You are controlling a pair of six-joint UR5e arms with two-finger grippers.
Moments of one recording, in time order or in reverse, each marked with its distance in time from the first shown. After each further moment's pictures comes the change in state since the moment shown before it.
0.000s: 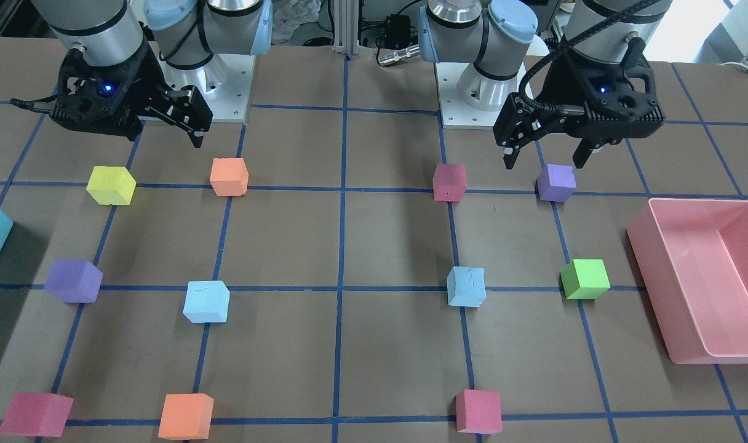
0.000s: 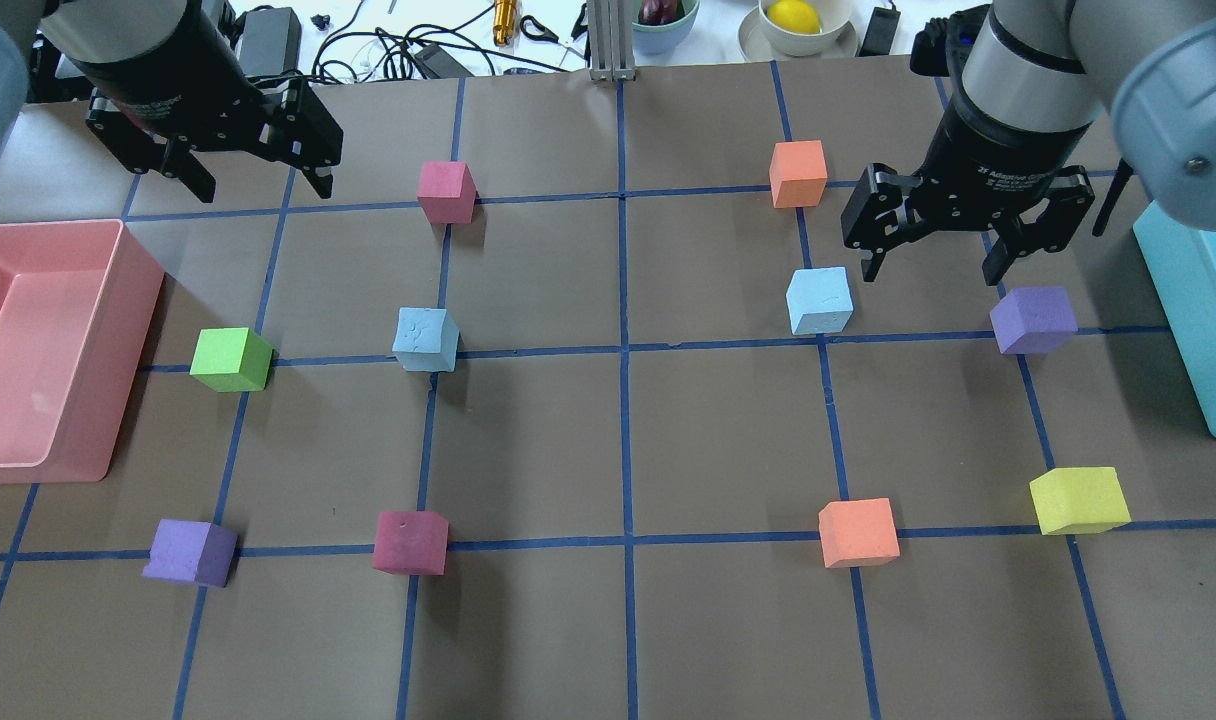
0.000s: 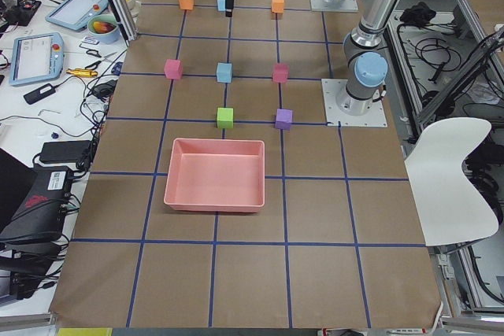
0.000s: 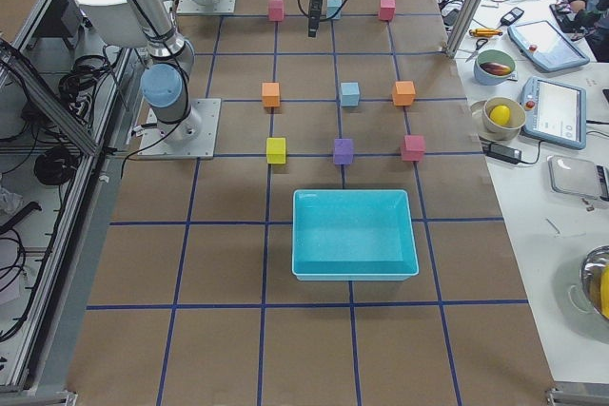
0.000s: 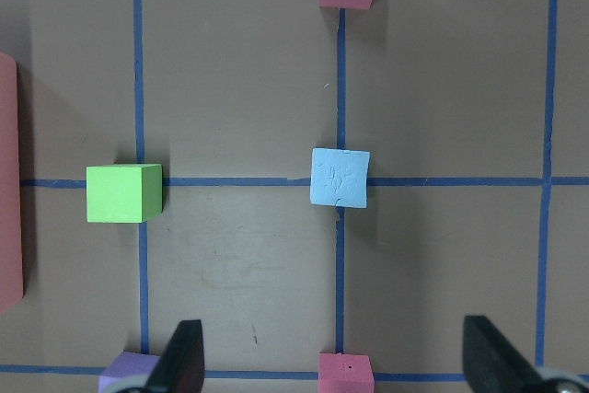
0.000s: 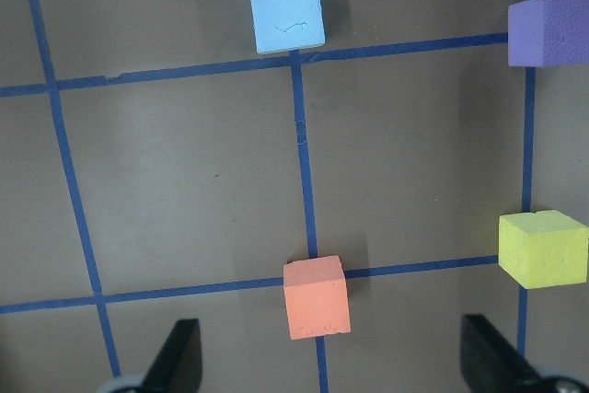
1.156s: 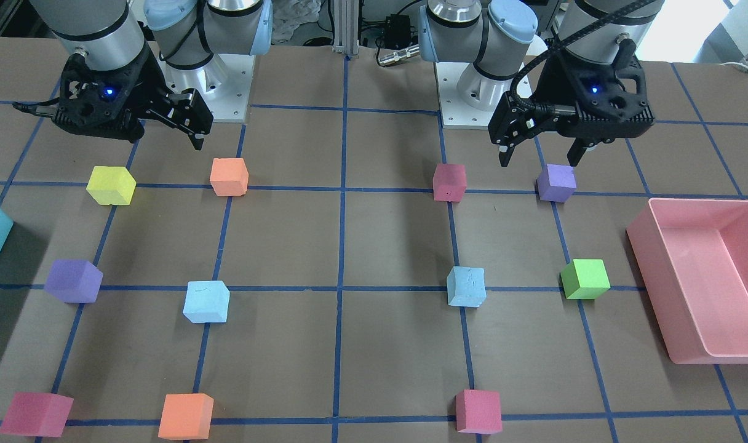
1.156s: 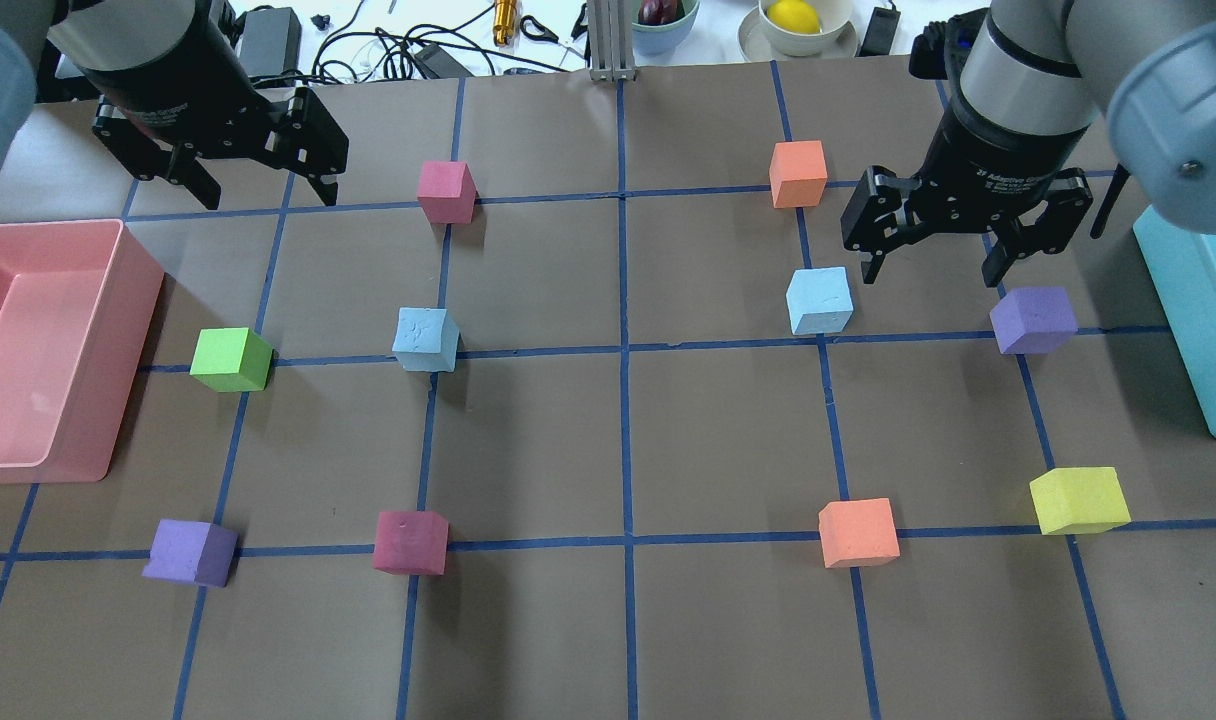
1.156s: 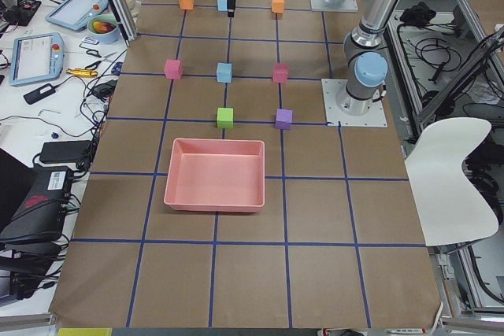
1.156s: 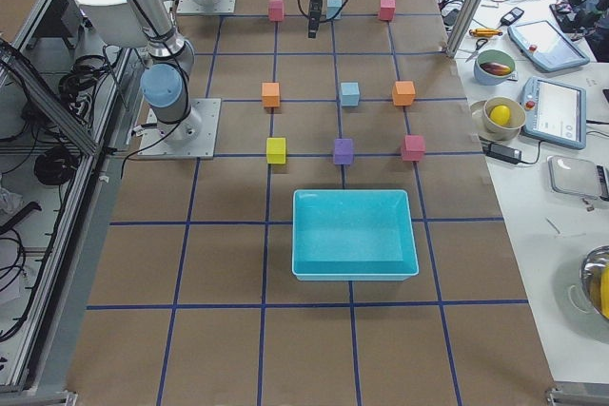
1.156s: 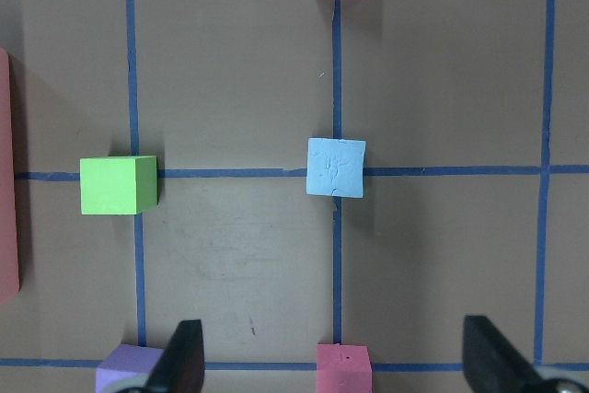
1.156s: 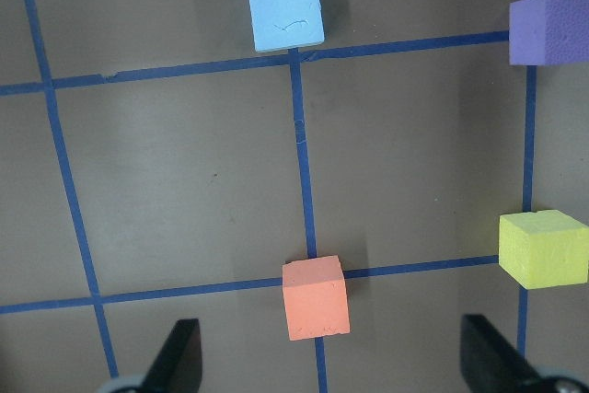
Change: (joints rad) left arm -0.009 -0.001 -0.009 -0.012 -0.002 0.000; right arm 0.000 0.005 0.006 -0.004 -0.004 0.000
